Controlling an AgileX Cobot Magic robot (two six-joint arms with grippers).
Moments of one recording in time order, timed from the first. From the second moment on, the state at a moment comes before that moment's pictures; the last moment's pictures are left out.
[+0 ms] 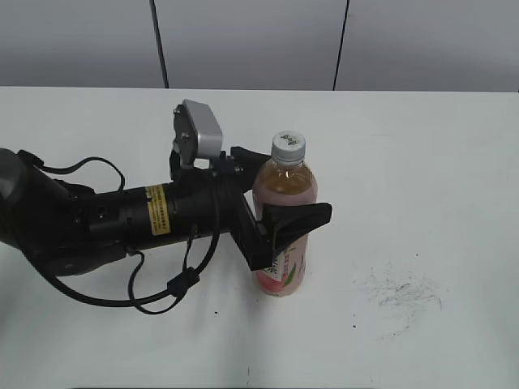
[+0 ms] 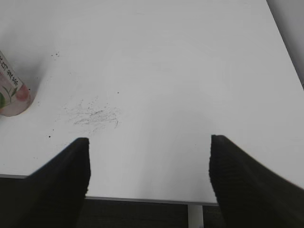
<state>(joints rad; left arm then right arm) -0.55 2.04 -0.78 0.81 -1.21 -0.40 0.02 -0.01 -0.51 0.09 1.10 -0.16</state>
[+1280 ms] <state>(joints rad) -0.55 2.04 -0.78 0.80 -1.21 -0.40 0.02 -0.01 -0.51 0.09 1.10 -0.16</state>
